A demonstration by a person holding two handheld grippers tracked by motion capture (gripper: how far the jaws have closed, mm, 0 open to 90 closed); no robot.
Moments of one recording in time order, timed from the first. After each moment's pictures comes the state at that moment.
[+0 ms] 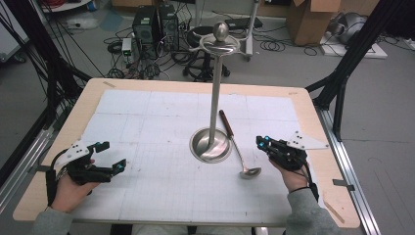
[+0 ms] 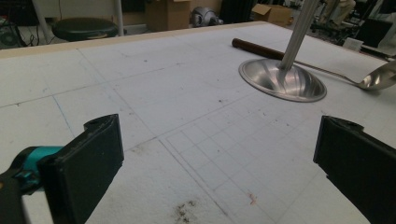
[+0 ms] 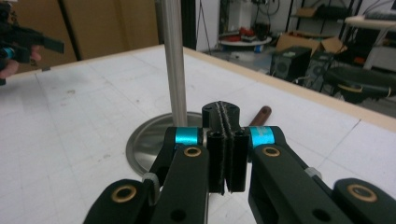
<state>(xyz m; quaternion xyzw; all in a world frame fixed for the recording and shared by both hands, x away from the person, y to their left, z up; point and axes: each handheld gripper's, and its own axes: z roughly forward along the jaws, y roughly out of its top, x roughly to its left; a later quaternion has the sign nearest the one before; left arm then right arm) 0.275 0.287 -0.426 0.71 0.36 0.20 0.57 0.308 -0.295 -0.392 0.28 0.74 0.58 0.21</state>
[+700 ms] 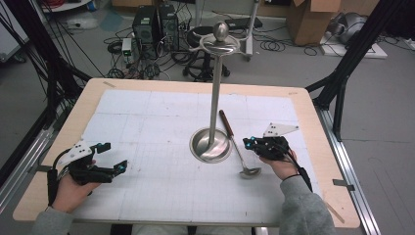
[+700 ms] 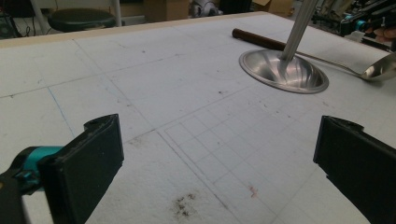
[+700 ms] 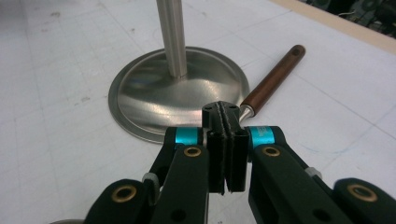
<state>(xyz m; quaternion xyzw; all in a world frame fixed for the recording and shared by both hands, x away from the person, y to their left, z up) 0.277 0.285 -0.429 0.72 0.36 0.19 0.56 0.357 -0.270 -0.414 0.26 0.83 0.47 0.14</state>
